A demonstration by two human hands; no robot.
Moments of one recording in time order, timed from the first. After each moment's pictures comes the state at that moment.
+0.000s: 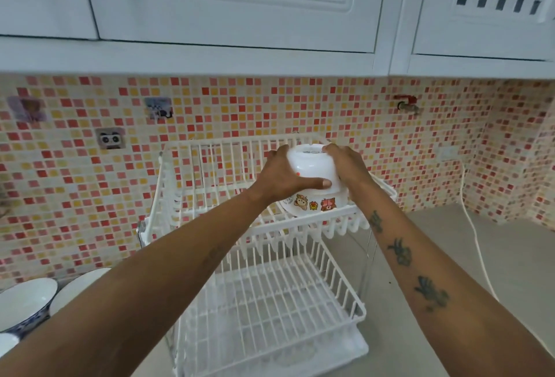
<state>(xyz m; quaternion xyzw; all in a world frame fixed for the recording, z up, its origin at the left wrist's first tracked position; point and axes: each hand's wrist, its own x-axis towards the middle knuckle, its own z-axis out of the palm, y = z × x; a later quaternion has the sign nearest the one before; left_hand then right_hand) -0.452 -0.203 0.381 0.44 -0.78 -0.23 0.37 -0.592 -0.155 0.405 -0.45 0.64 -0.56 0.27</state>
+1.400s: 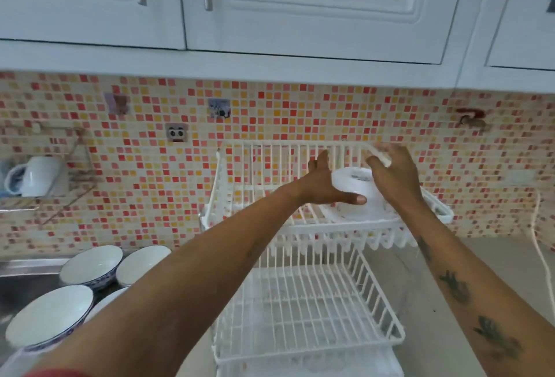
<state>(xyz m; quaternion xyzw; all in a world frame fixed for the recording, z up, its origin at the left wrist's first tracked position) -0.429 -0.185 0.399 0.48 -0.80 -0.30 0.22 -0.576 -0.147 0.407 -0.55 0.64 -0.53 0.06</state>
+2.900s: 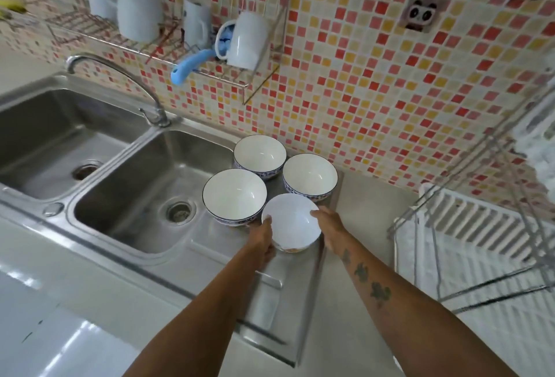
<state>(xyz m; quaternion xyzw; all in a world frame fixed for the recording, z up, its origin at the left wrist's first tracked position) 0.006 -0.168 0.037 0.66 -0.05 -0.58 0.48 -0.126 -0.247 0.070 -0.46 0.64 -0.22 0.57</state>
